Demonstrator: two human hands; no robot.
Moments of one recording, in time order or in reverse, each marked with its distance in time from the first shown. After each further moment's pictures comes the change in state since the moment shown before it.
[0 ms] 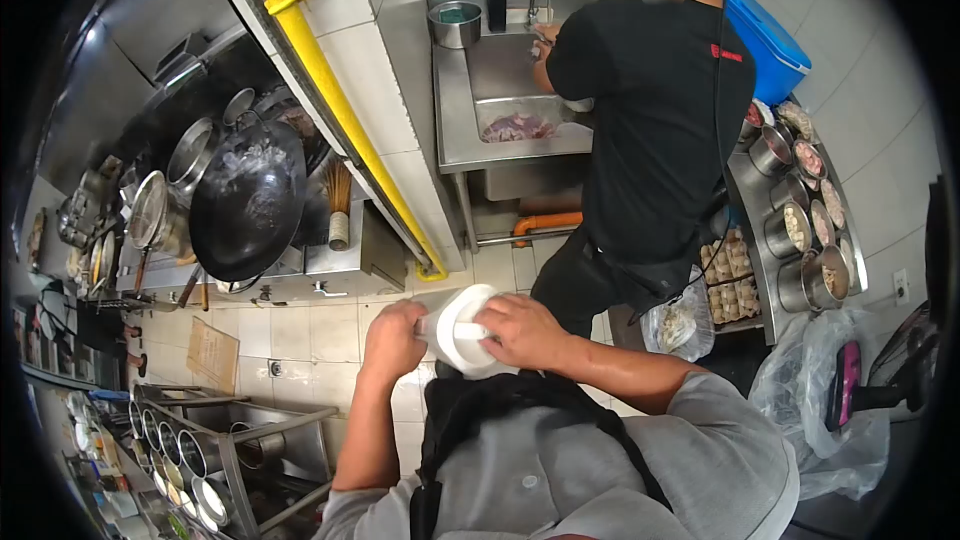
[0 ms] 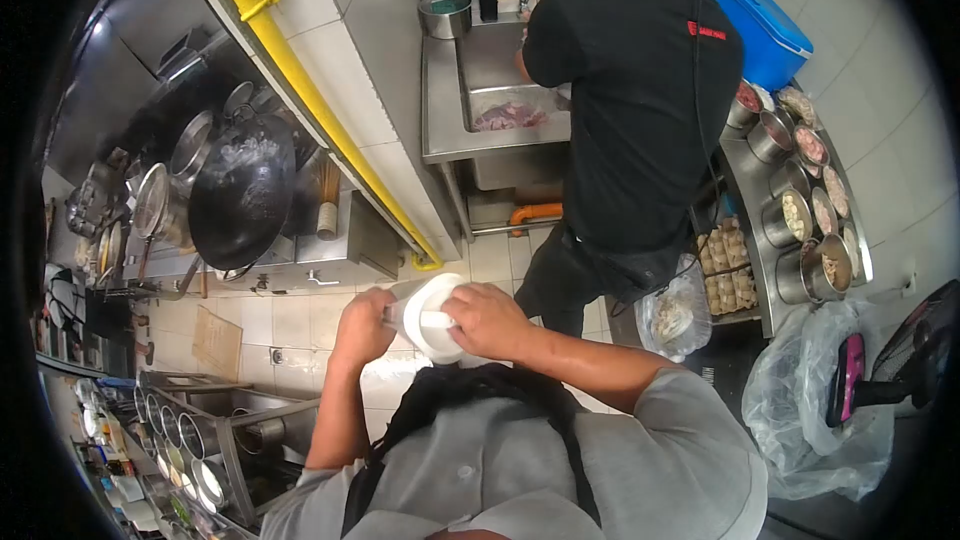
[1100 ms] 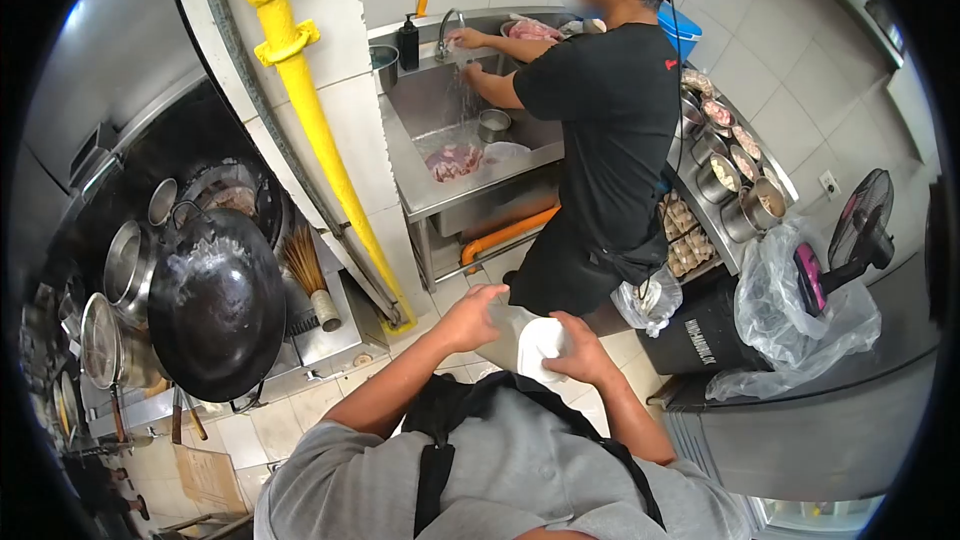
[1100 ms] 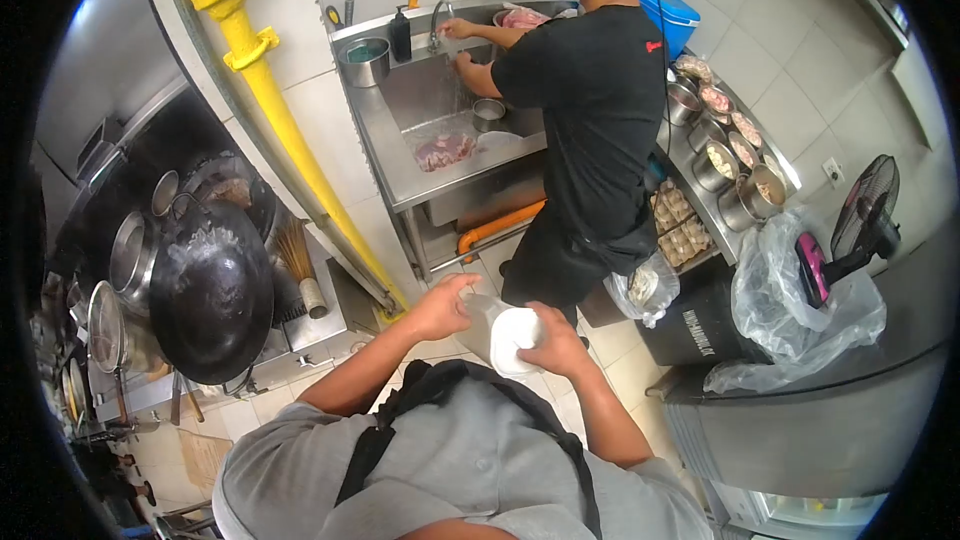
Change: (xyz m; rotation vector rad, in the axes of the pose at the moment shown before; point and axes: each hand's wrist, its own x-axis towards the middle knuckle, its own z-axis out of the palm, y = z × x) left_hand 0.120 -0.045 0.042 -0.560 -0.451 0.542; right_hand -0.029 -0.037 0.043 0.100 0.282 0.929
